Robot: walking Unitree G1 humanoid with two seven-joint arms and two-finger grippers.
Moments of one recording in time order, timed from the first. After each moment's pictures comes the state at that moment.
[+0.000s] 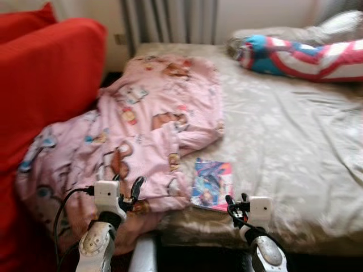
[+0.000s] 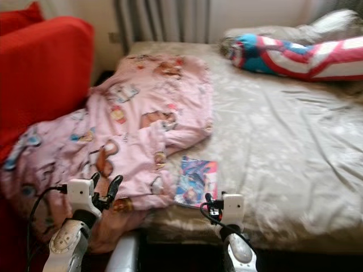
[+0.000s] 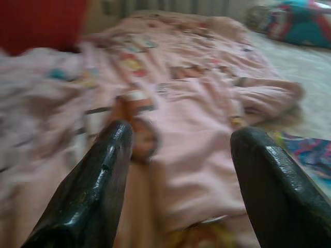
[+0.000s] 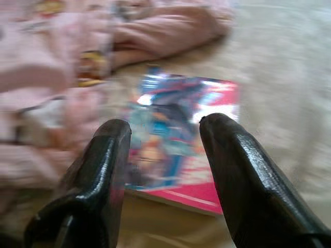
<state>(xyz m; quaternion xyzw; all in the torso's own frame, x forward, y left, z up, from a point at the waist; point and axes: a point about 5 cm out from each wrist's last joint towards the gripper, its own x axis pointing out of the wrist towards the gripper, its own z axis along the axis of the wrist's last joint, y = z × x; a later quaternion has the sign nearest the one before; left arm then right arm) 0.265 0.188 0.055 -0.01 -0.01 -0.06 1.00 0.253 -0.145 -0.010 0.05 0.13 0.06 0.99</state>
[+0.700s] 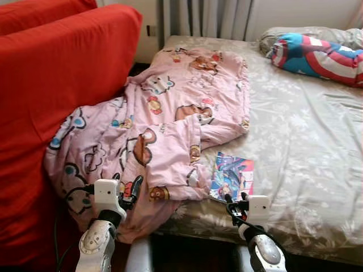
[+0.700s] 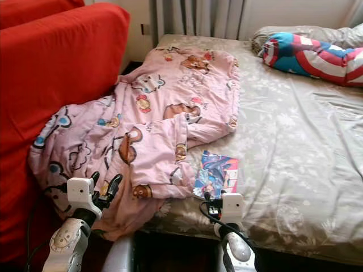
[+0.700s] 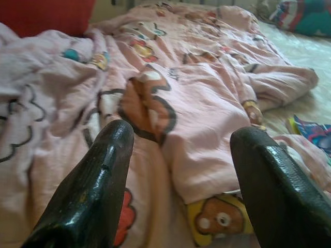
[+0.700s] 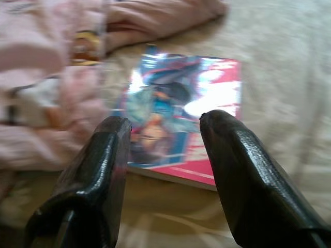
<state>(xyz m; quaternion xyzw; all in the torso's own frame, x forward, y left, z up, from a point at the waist) 0.269 0.188 0.058 -0.01 -0.01 -0.06 1.00 0.257 -0.155 -0.007 0.06 0.13 0.02 0.99</state>
